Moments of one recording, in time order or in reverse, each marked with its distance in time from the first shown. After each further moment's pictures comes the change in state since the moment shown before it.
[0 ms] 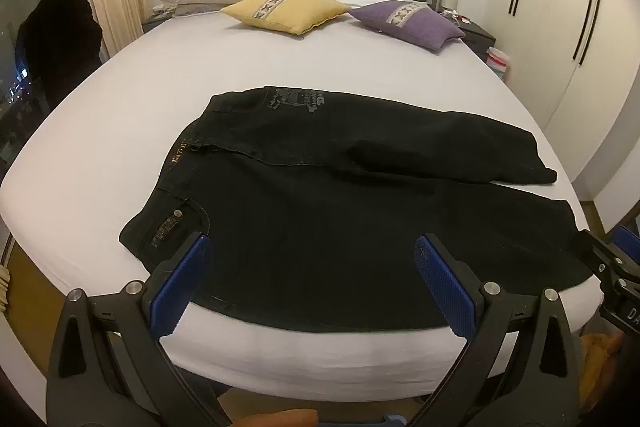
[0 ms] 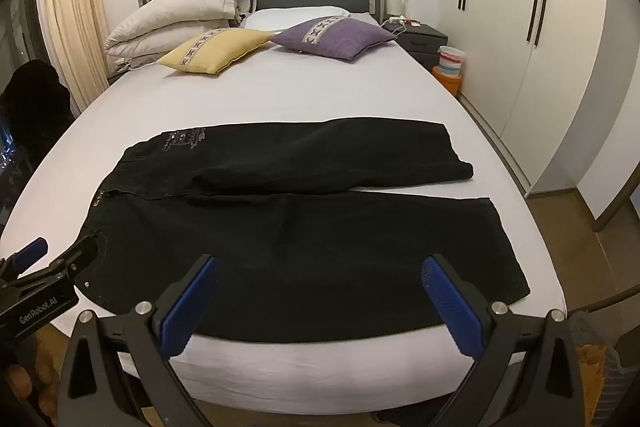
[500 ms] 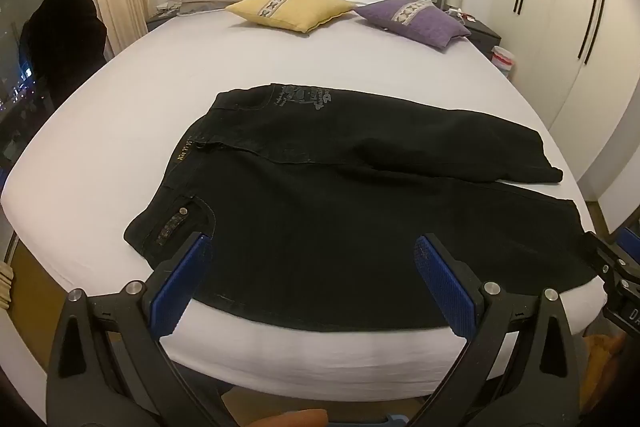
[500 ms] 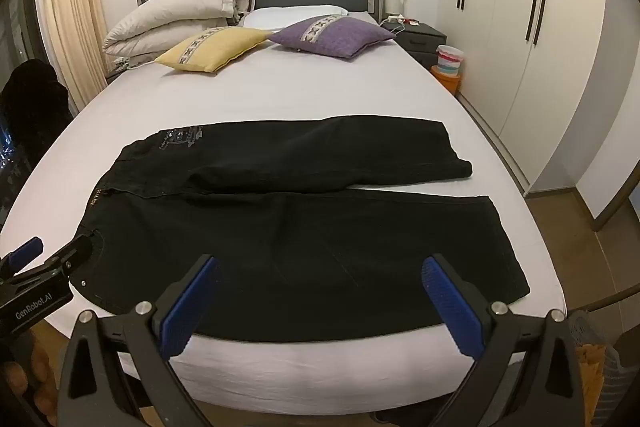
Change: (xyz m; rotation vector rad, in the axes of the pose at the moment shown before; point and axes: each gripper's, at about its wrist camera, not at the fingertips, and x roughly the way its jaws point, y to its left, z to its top) left arm 0.003 0.004 -0.001 -0.003 -0.019 0.032; right arm 0.003 -0.001 -0.002 -0.009 0.005 -0.010
